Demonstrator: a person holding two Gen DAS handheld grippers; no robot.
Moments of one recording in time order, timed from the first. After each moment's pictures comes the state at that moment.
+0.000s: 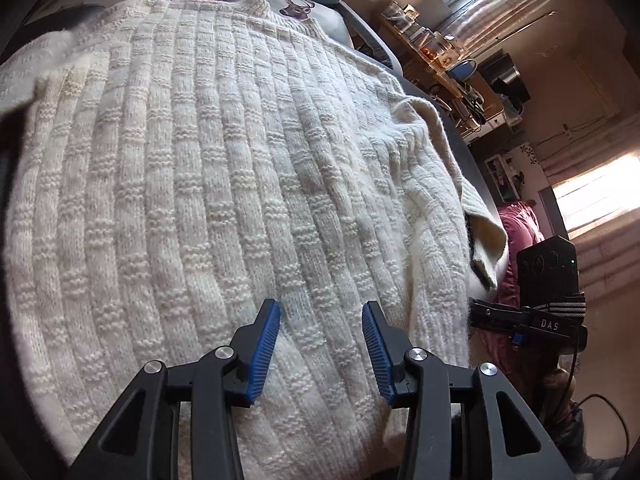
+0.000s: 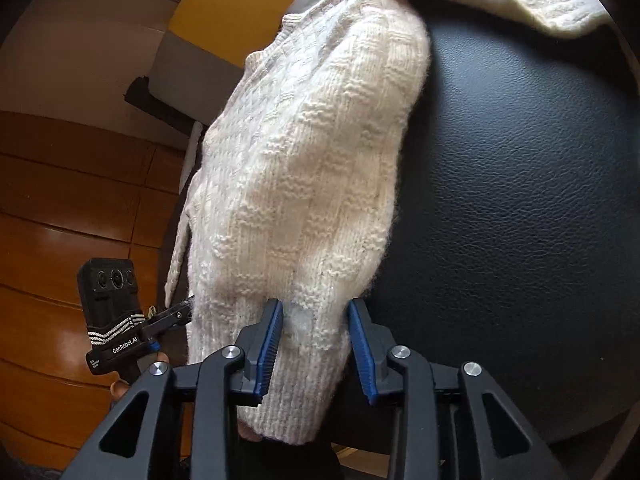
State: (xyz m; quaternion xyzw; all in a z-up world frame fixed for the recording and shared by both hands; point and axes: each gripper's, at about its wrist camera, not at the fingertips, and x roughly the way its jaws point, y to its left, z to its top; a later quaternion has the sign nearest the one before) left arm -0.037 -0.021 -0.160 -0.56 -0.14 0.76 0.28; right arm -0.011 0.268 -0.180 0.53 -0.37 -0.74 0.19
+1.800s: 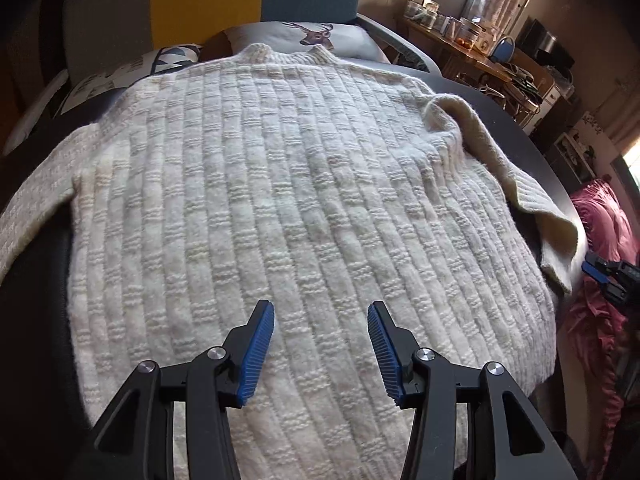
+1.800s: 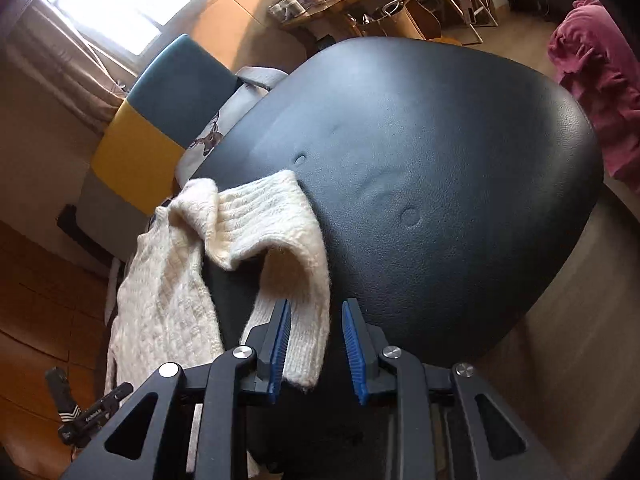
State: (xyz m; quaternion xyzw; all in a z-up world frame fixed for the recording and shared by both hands) left arm -0.041 0.032 -0.139 -0.53 0.00 0.83 0.18; right arm 0.071 0.497 -0.133 0.41 -0.38 -0.83 -0.06
